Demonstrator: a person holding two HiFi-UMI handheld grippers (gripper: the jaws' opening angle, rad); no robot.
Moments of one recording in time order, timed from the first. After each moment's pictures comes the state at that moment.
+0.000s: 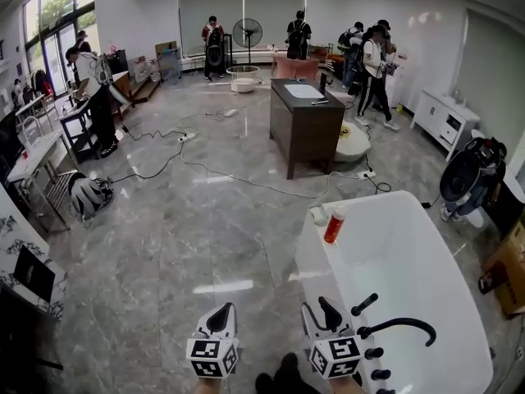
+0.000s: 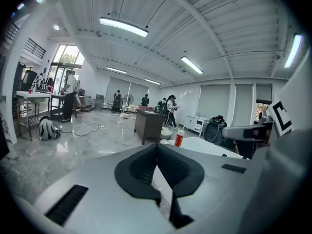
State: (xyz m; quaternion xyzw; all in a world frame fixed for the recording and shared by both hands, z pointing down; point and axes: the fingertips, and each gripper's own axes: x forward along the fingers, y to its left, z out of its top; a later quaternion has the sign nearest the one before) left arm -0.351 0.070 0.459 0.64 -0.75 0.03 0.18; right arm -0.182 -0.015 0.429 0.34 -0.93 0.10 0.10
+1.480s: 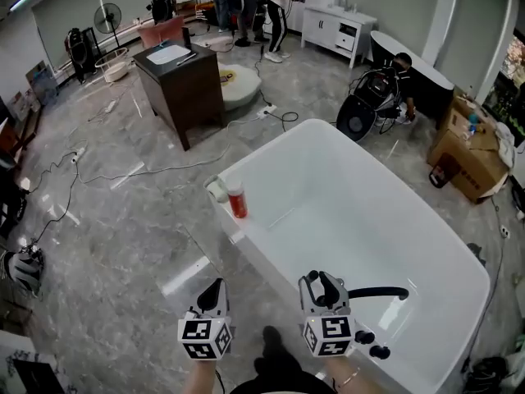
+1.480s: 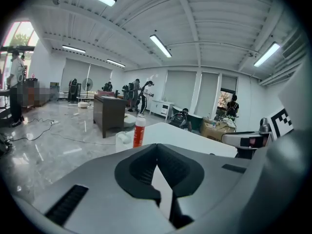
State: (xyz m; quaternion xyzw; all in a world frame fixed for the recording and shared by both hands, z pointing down) left arm -0.173 -0.237 0.536 0.79 -0.57 0.11 0.20; right arm 0.036 -0.235 0.533 0.60 -0.78 0.15 0.11
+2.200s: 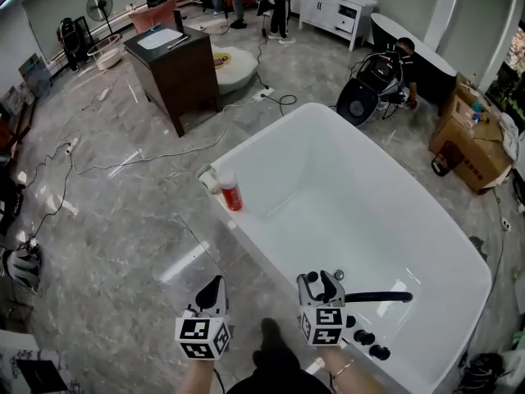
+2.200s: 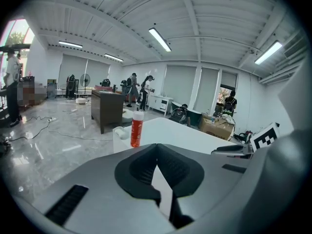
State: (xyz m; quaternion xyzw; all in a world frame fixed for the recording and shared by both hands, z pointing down) left arm -0.148 -0.286 0.572 0.79 -0.56 0.13 0.21; right arm 0.070 -0.285 0.635 0.61 -0.74 0.21 0.18
